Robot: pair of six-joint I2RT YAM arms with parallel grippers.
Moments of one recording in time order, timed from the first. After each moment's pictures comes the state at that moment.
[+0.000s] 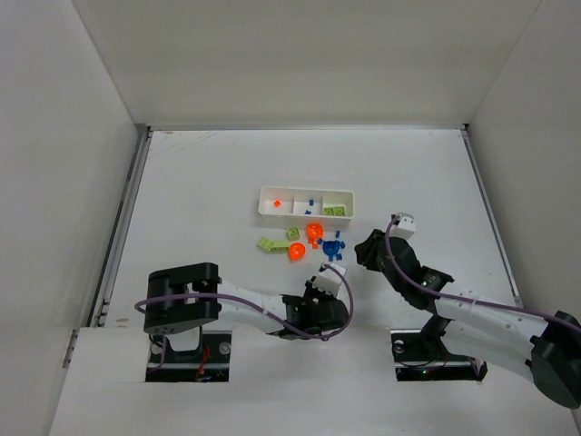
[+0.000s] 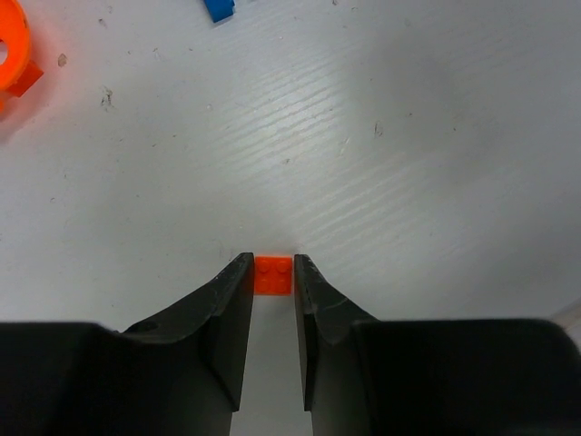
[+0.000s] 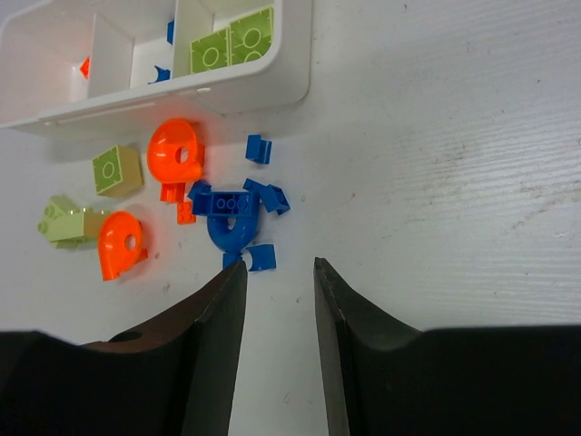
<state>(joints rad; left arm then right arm) -1.50 1.67 0.75 -0.04 -0.74 -0.78 0.77 0.91 0.35 0.02 0.45 0.78</state>
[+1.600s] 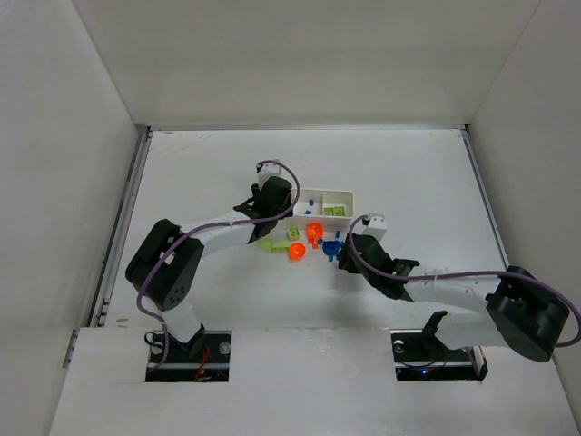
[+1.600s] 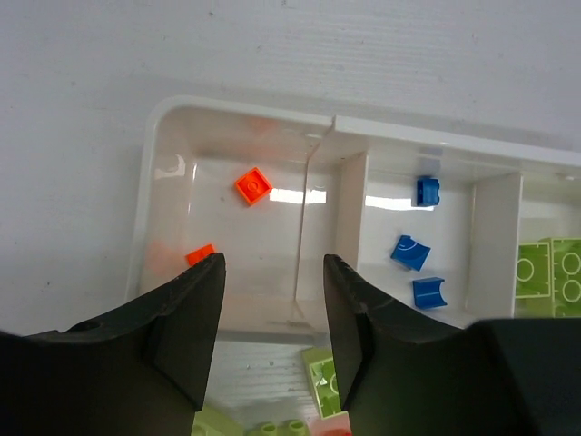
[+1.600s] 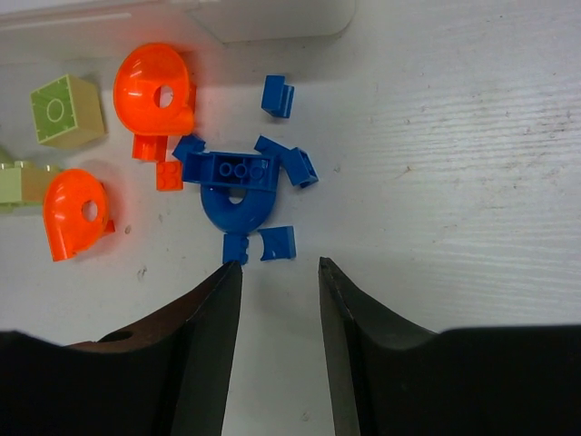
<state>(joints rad) -0.65 1.69 0.98 0.02 -0.43 -0.54 0.87 1.24 0.45 0.08 0.48 0.79</state>
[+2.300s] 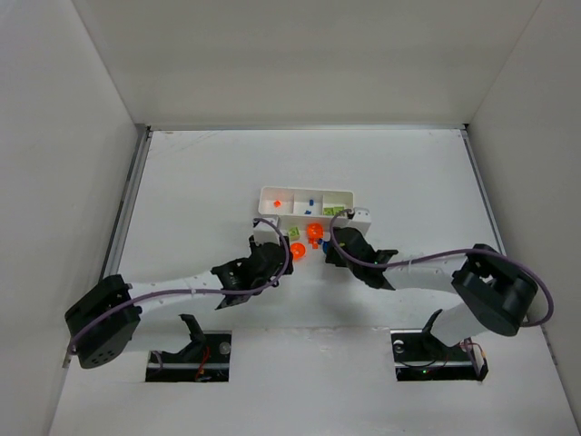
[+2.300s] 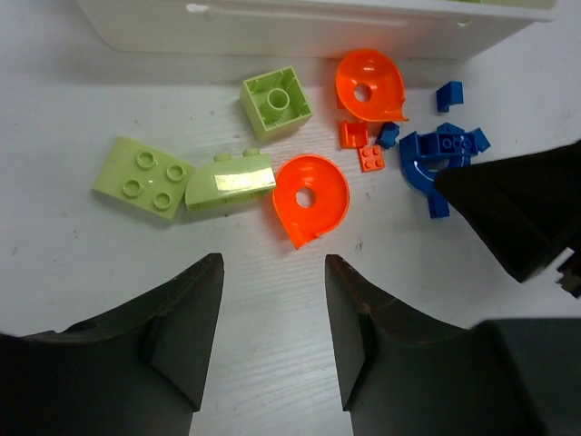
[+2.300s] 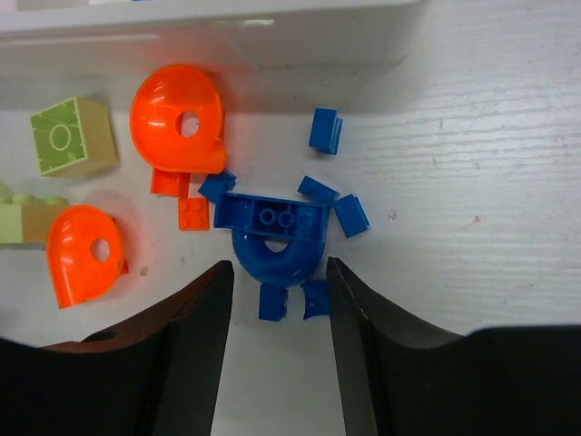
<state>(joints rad) -1.00 1.18 0.48 0.06 -0.54 -0.68 0.87 1.45 0.57 0.14 0.48 0.77</state>
